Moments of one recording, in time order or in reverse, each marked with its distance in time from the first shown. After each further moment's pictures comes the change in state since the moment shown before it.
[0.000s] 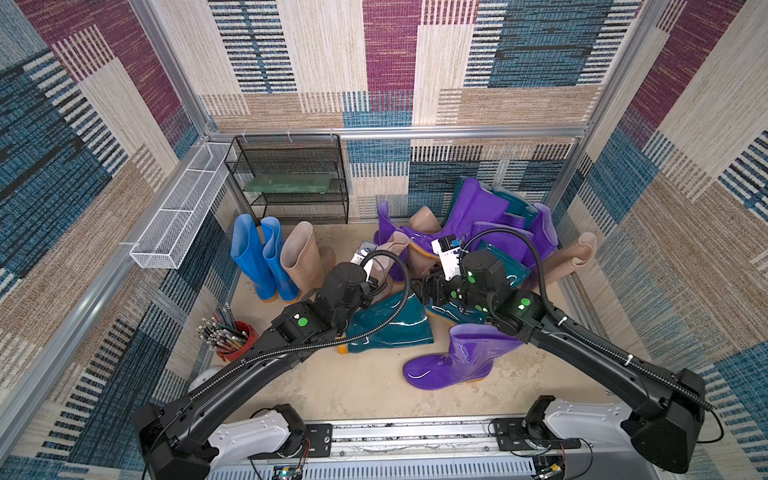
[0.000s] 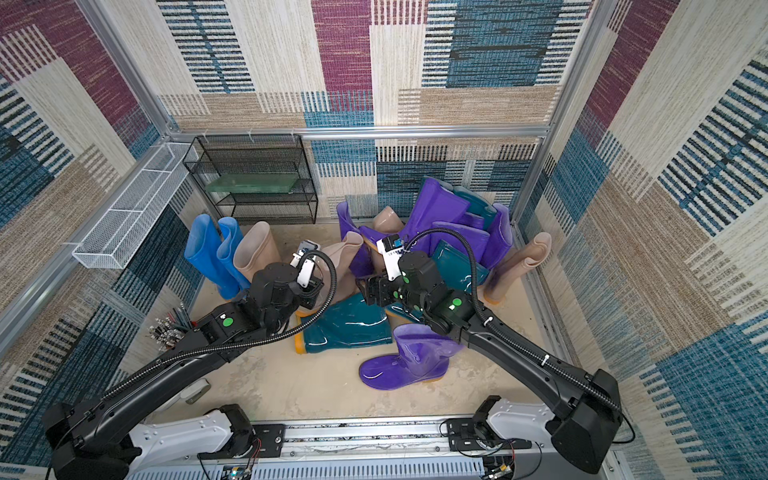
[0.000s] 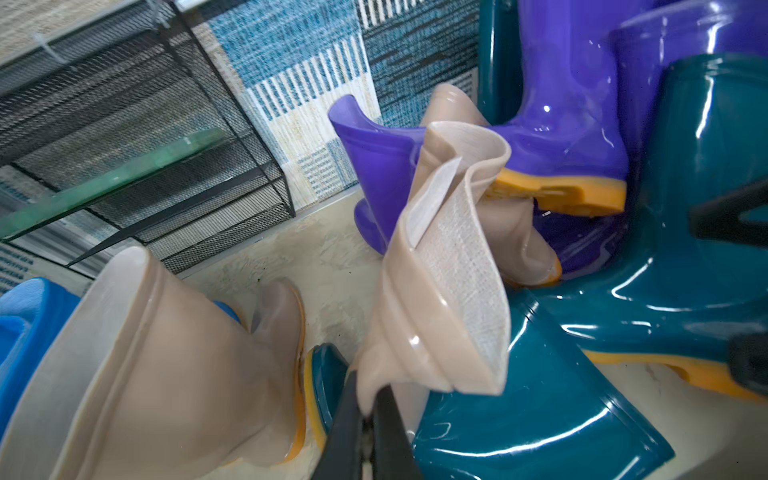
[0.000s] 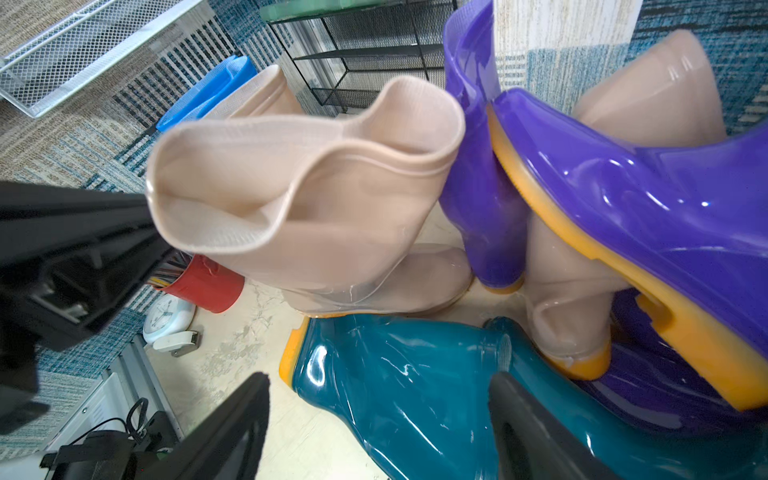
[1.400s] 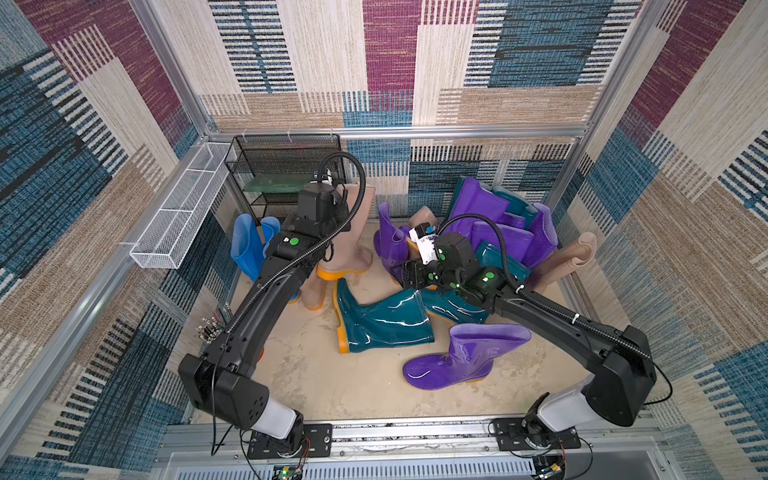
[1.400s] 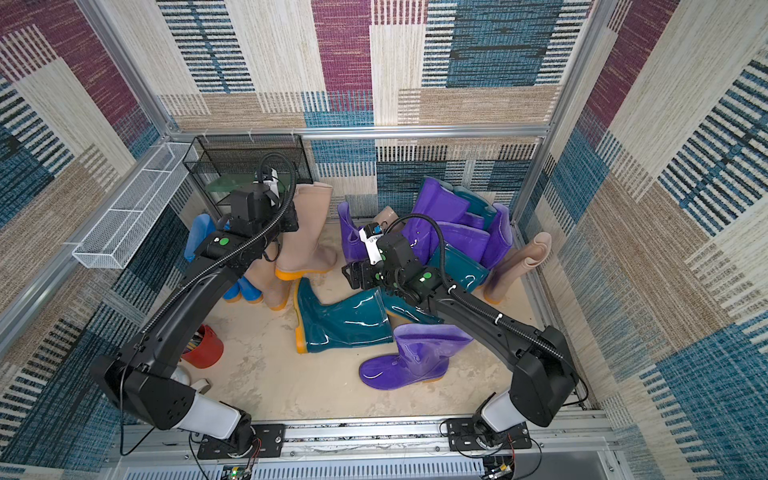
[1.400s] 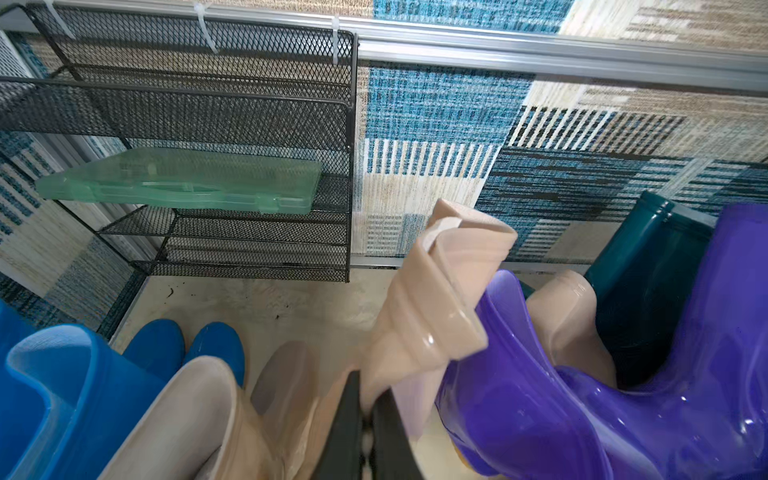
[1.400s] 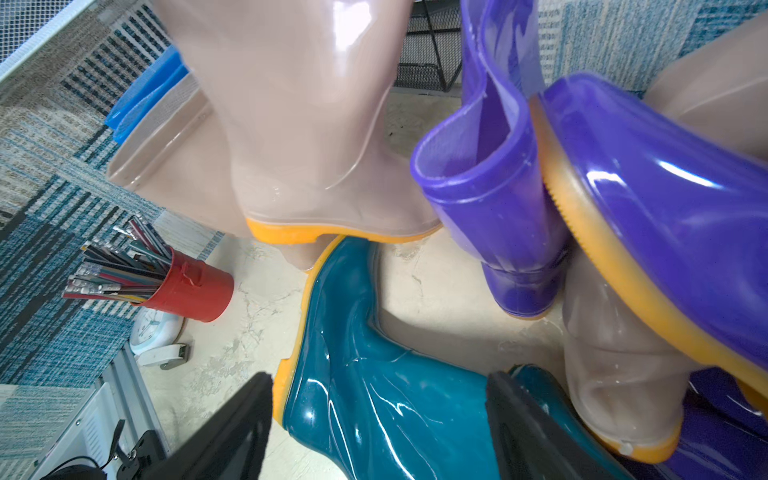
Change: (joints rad) left arm 0.426 0.443 0.537 -0.035 0.237 -0.244; right arm -0.065 0.278 0.174 0.018 -0.110 -0.005
